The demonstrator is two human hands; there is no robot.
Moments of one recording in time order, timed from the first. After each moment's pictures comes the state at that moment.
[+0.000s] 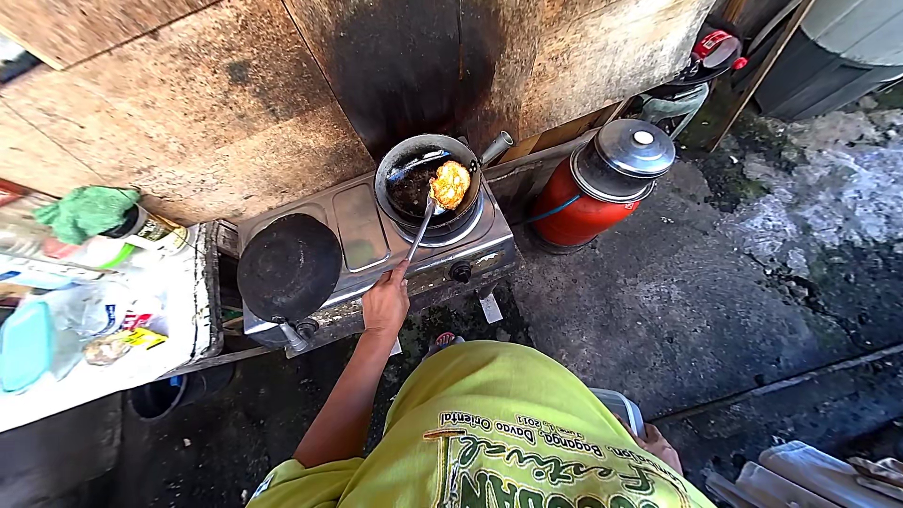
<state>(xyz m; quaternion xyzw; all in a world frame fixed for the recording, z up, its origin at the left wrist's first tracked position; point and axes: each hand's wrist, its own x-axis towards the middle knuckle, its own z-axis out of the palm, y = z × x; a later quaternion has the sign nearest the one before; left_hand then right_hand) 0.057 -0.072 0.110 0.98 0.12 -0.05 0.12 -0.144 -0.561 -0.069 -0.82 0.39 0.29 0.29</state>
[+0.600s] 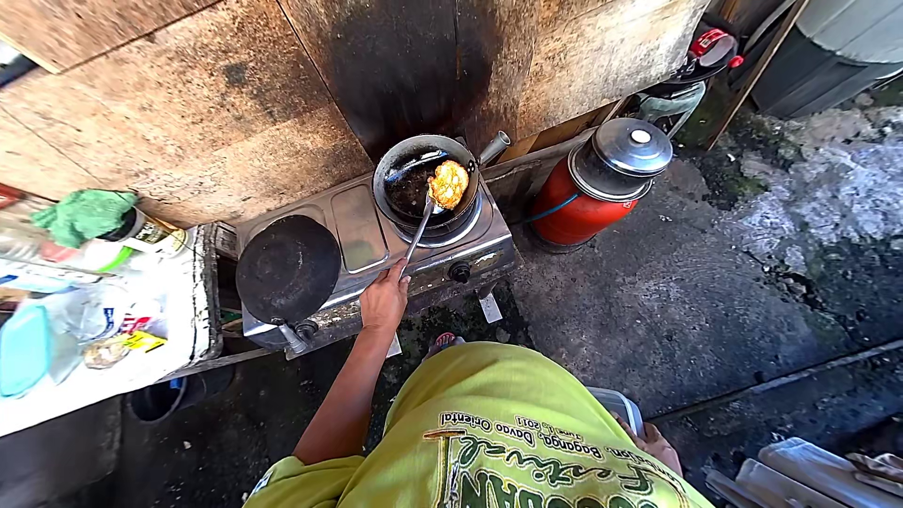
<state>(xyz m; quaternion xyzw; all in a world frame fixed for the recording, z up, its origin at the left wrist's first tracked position) 0.064 -0.071 0.114 0.98 0.13 -0.06 0.13 -0.150 -0.563 -0.077 -0.82 0.40 0.28 0.30</state>
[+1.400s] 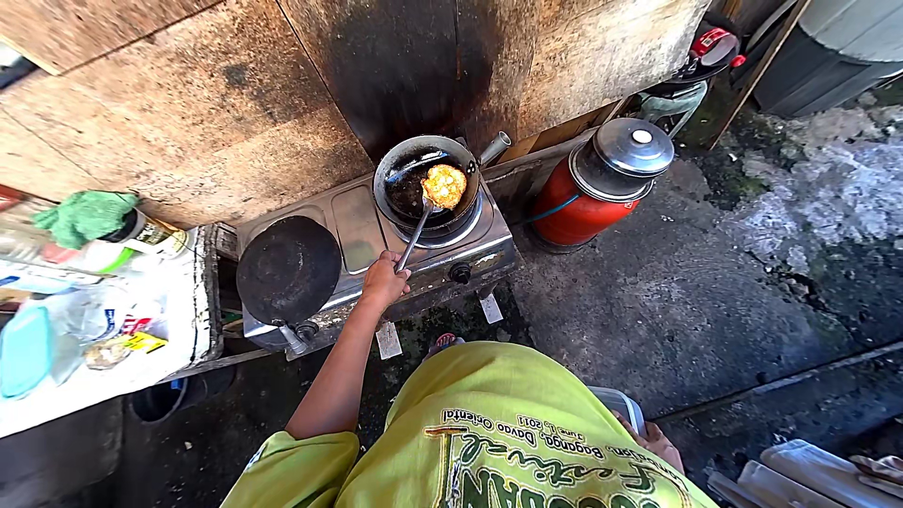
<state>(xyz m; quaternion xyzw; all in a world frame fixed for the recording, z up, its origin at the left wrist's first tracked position) 0.108 -0.057 0.127 0.87 0.25 -0.22 0.36 -0.145 -0.566 -0.078 -0.83 0.39 0.28 0.29</state>
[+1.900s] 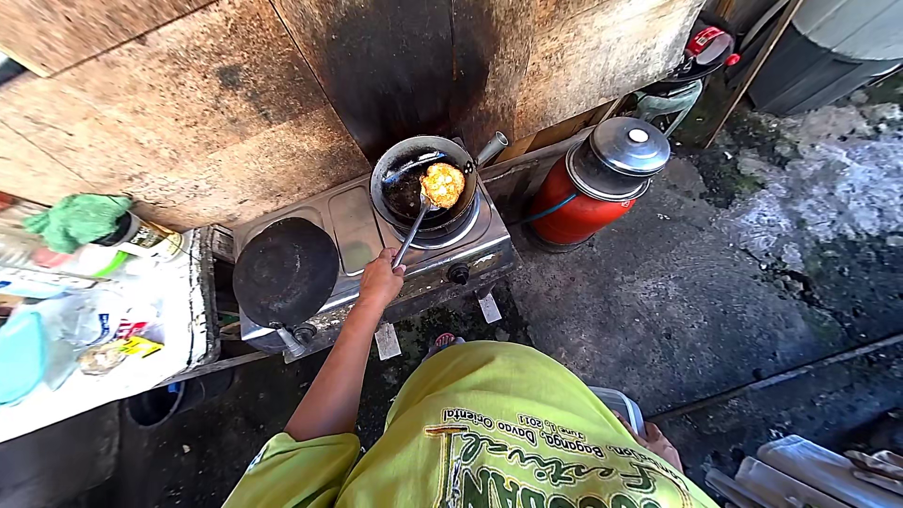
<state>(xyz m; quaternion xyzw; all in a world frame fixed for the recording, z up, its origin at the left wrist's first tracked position) 0.111 -0.058 0.136 0.93 0.19 -0.19 0.26 -0.146 -0.565 -0.076 -0.83 0.39 0.28 0.29</state>
